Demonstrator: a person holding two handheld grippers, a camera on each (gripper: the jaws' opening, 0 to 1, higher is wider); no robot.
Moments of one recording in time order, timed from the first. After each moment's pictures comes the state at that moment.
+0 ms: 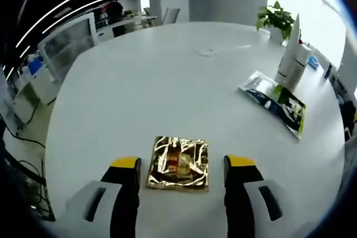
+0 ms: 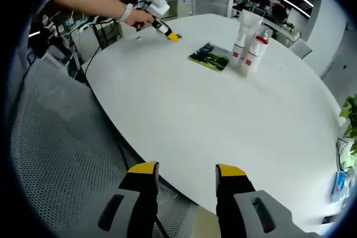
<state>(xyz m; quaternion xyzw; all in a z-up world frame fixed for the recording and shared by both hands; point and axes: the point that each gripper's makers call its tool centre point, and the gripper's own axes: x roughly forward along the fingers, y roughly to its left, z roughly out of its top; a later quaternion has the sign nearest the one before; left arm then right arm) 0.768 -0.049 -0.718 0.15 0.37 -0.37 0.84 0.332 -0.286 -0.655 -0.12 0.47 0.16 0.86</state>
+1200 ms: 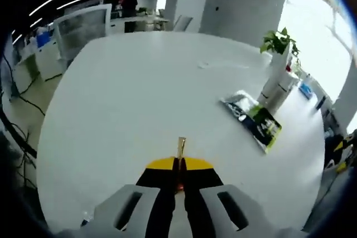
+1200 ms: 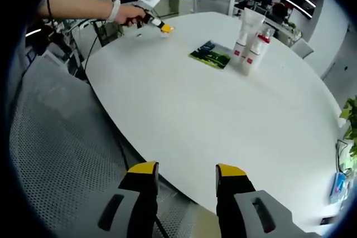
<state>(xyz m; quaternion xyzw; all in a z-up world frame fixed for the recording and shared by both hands) 0.698 -0.050 -0.668 -0.01 0.36 -0.36 0.86 0.331 -0.285 -0.656 -0.12 0.48 0.17 0.85</state>
